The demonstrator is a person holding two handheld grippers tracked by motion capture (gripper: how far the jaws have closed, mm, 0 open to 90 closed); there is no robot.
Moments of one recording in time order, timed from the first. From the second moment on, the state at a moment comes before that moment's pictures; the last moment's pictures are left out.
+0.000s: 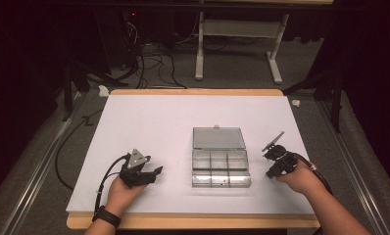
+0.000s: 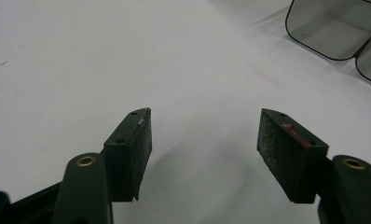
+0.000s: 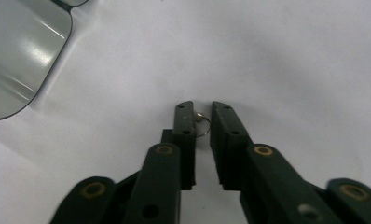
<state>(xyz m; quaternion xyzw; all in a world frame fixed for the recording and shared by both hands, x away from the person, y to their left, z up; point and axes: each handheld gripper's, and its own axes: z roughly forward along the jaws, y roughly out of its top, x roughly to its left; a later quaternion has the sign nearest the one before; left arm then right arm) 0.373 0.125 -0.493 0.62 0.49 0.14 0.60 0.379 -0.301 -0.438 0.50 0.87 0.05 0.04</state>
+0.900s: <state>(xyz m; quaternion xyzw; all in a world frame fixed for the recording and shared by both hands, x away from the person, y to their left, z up) 0.373 0.125 -0.493 0.62 0.49 0.15 0.60 0.372 -0.296 -0.418 0.48 0.87 0.07 0.03</state>
